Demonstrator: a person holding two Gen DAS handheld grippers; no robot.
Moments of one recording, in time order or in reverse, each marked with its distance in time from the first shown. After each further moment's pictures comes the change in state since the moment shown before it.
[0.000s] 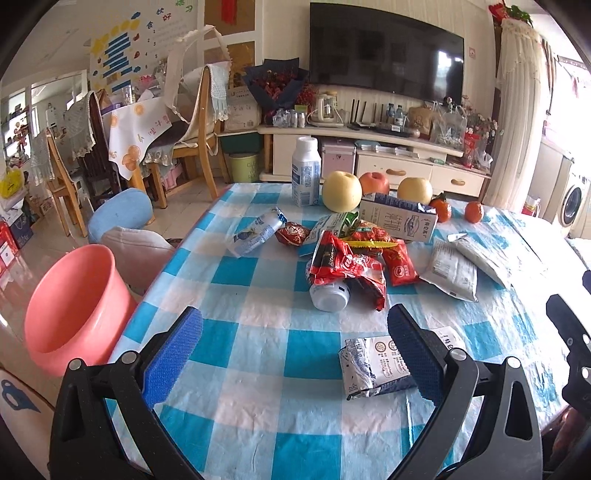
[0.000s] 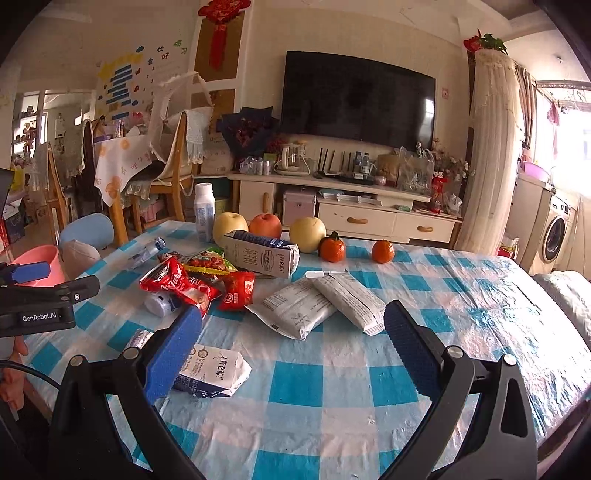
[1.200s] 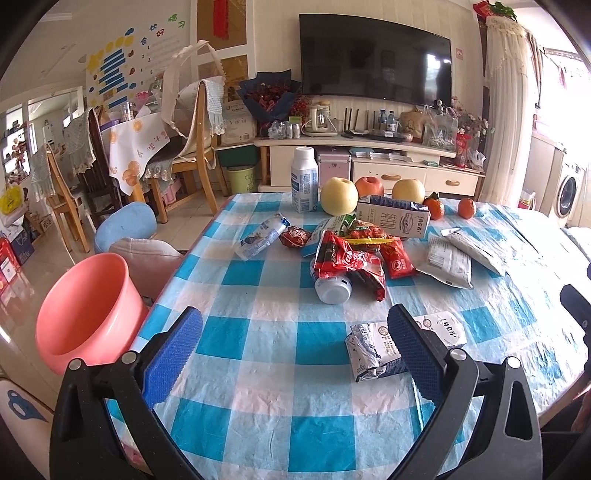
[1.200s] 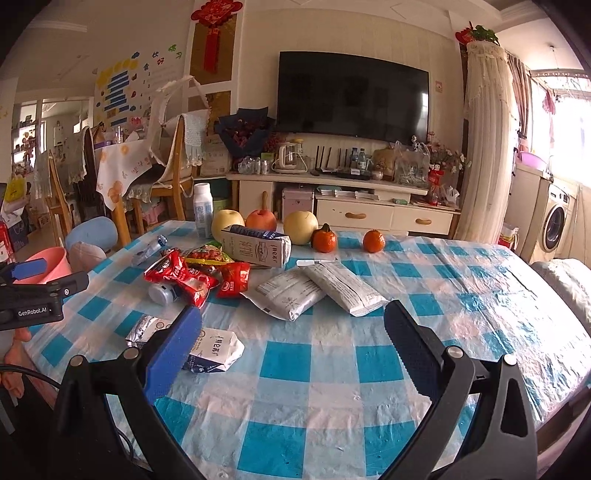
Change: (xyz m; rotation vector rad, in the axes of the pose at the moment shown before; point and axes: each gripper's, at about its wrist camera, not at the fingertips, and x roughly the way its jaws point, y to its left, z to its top) left arm -0.020 0.004 -0.013 0.054 -0.038 0.001; right arm -0.021 -0.026 -0.017 0.045 0.009 0.021
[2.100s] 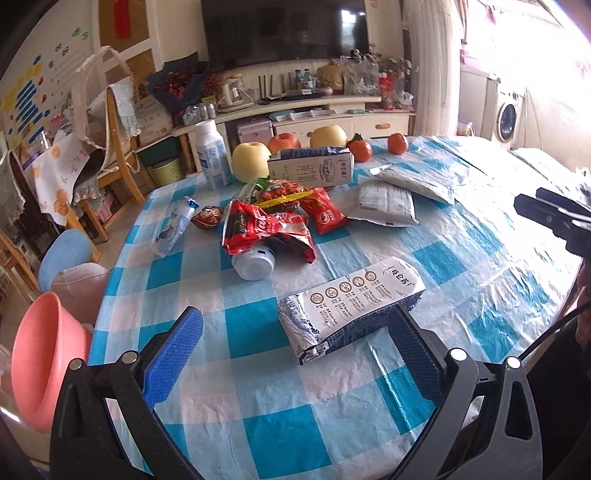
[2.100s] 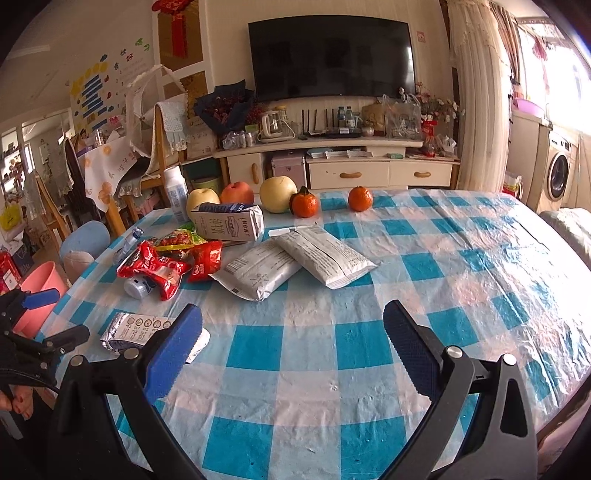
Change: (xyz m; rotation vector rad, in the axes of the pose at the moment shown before) left arm 0.033 -0.053 -0.012 0.285 0.126 -0.211; right arm 0.036 -0.058 -0.004 0.145 0.146 0.038
